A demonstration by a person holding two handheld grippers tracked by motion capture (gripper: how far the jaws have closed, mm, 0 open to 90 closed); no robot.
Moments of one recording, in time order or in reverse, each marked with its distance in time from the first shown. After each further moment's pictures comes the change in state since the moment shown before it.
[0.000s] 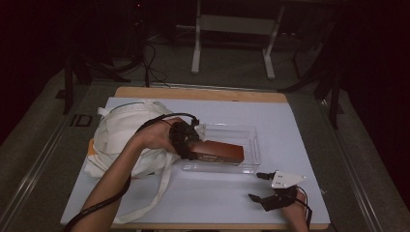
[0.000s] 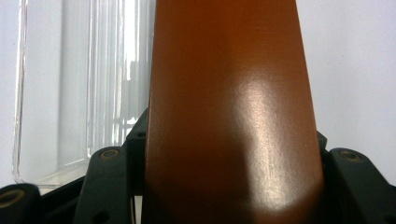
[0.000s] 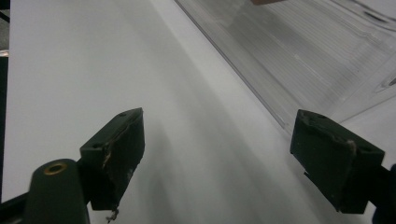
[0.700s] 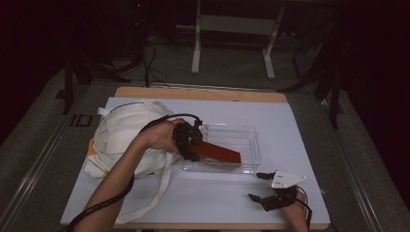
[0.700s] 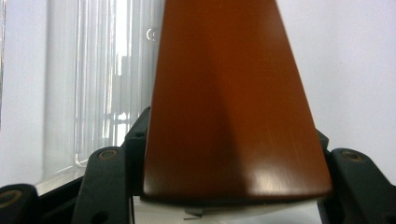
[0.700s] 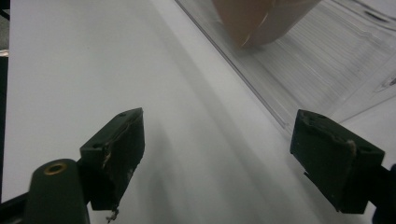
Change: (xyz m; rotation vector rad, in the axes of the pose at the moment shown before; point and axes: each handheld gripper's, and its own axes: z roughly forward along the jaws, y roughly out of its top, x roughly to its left) left arm 0.004 0.007 0.009 0.022 -0.033 -0.024; right arm 0.000 0.000 0.000 0.002 0.000 -0.001
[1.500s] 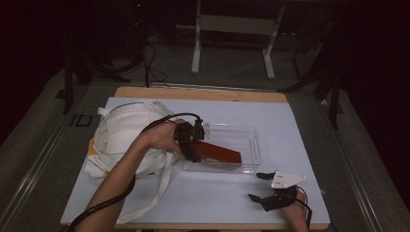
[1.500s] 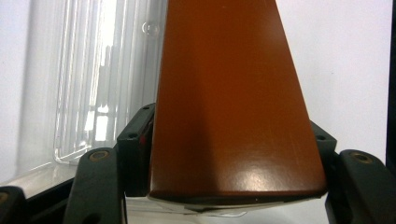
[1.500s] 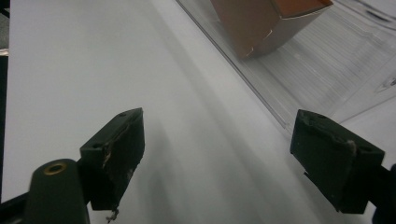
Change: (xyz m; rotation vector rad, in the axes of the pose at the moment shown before) left arm 0.006 0.001 0.004 0.008 -0.055 -0.078; right arm 0.000 0.000 0.000 0.002 0.001 0.000
